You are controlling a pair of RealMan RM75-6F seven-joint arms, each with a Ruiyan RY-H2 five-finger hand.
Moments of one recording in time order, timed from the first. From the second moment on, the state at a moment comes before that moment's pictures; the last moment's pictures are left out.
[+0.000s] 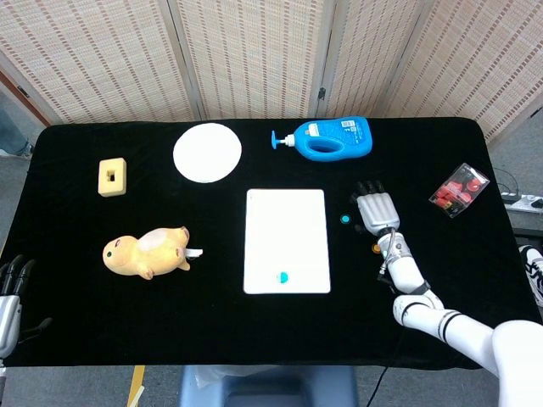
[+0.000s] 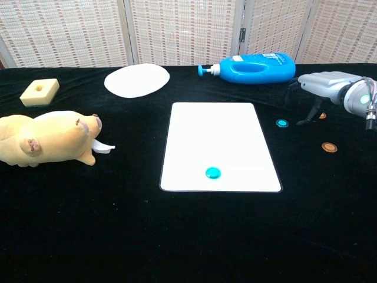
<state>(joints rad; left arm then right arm) -0.04 -1.13 -0.06 -1.62 1.40 1.49 0.19 0.80 -1.65 0.25 -0.99 -0.94 0.74 -0.37</state>
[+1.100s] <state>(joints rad) -0.04 -1.14 -0.05 -1.60 1.38 1.48 0.18 0.87 -1.78 0.25 -0.79 -0.90 0.67 -0.39</state>
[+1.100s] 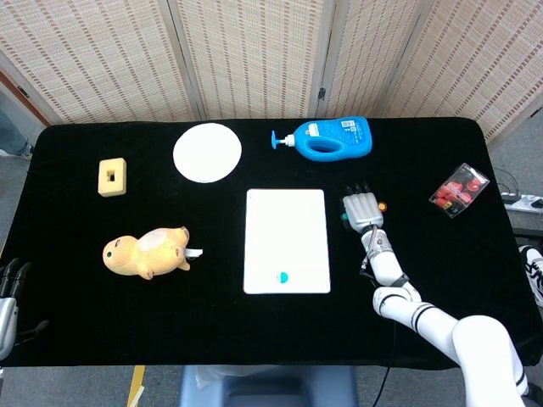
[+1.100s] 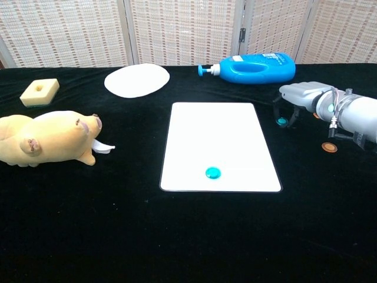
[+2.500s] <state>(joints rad) -0.02 -1.13 -0.04 -1.59 1.40 1.49 0.13 0.81 -1.55 0.05 -1.46 -1.29 0.81 -0.44</state>
